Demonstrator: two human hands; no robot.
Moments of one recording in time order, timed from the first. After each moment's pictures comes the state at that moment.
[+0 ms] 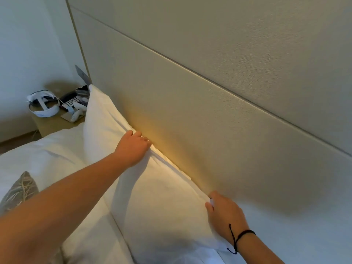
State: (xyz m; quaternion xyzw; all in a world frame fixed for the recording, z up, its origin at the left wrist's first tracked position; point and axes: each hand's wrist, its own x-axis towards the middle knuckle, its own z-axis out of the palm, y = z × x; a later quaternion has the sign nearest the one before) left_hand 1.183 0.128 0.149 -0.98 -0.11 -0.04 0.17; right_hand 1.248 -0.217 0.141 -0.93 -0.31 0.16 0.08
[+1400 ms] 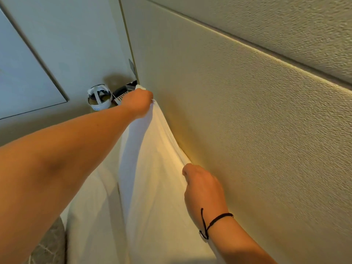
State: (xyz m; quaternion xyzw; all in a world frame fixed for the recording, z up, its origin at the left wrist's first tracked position) left_hand 1.261 0.386 0.178 -0.92 -0.39 -0.04 0.03; right_hand 1.301 0.065 0.136 -0.84 -0.51 0.10 0.17
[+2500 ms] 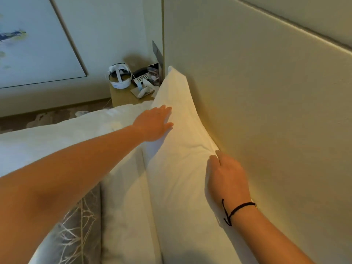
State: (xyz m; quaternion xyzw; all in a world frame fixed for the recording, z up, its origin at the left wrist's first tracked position) left_hand 1.135 0.293 0.122 -0.93 -0.36 0.02 -0.07; right_hand 1.257 0.032 0.124 -0.83 -0.54 -0.10 0.09
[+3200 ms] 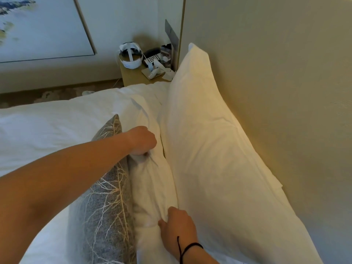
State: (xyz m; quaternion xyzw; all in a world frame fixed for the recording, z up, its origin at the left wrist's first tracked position) left_hand 0.989 0.230 0.077 -0.93 -0.11 0.32 0.14; right_hand 1.037 -0.041 0.049 -0.79 -0.43 0.44 -0.01
